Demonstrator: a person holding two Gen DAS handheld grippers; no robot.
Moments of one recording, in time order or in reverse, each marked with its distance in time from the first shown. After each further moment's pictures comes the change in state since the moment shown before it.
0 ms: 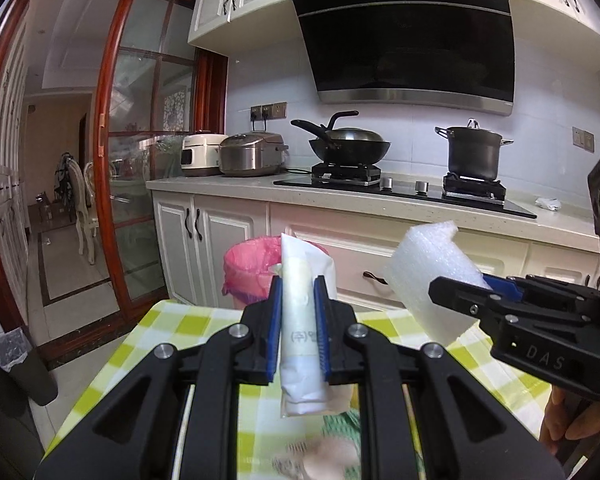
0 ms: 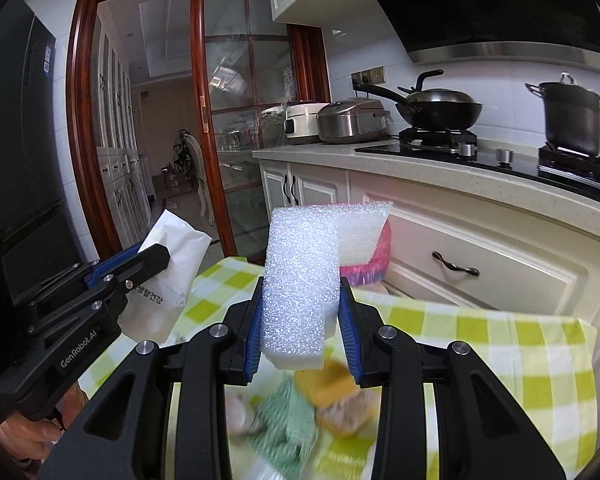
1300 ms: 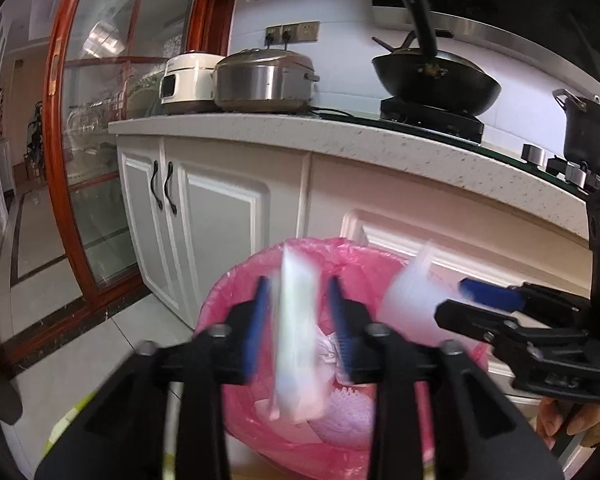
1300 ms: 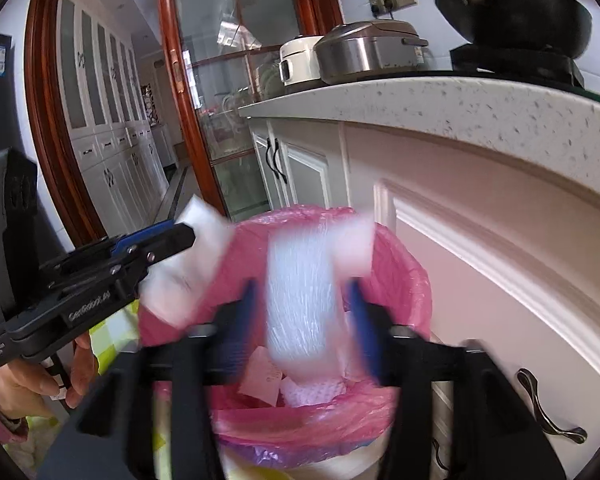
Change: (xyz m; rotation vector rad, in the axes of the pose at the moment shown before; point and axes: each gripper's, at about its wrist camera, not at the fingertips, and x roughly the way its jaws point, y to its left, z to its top) left arm 0.420 0.117 0.030 -0.077 0.177 -0.007; right arm 0.396 -0.142 0.085 0.012 0.155 0.154
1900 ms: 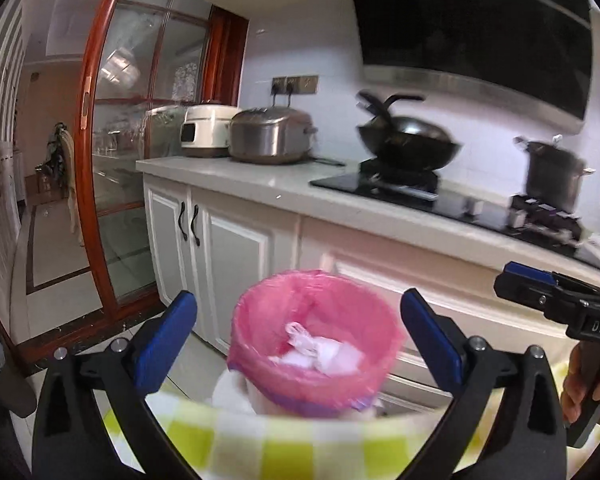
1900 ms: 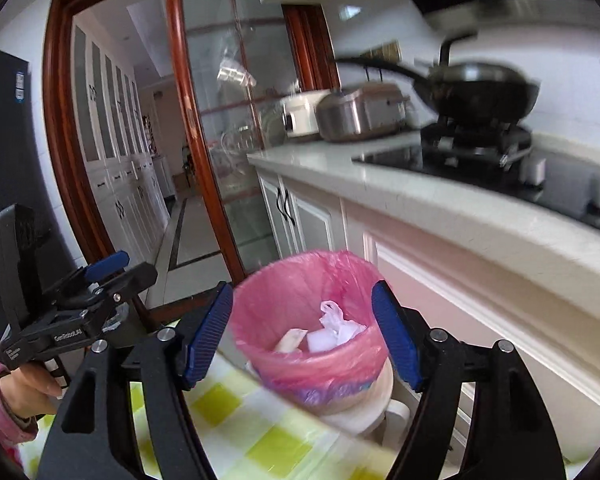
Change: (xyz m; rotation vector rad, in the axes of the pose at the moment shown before) left arm -0.203 -0.032 0.018 0.001 -0.120 0.015; right arm -0.189 0.059 0.012 0.001 -0.125 -0.037
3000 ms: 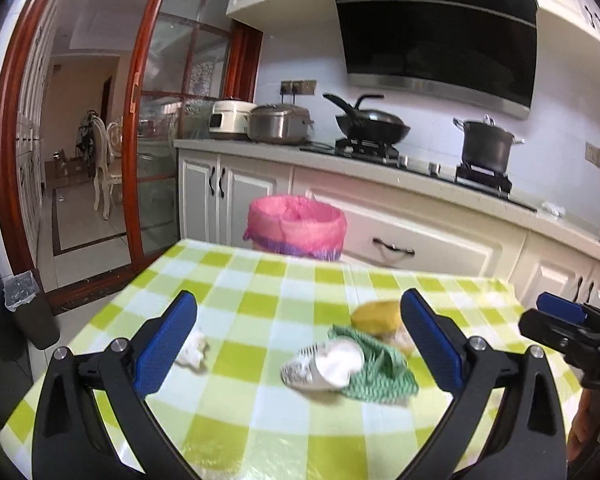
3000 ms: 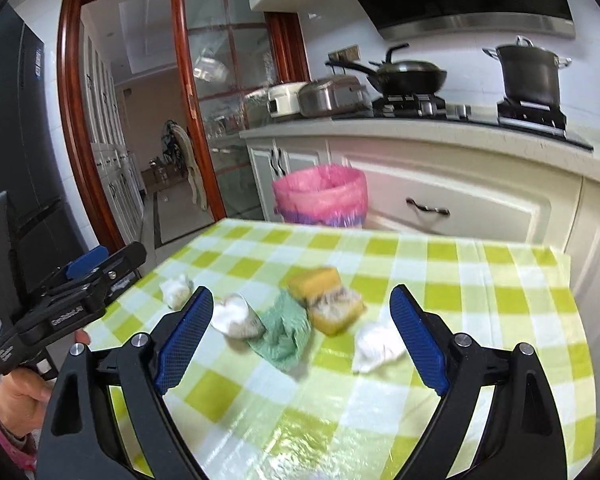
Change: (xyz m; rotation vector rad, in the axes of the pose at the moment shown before) left arm -0.292 -0.059 -0.174 -0.035 0.019 0.040; right arm -0.272 0.137 -0.217 0.060 0.037 -0.163
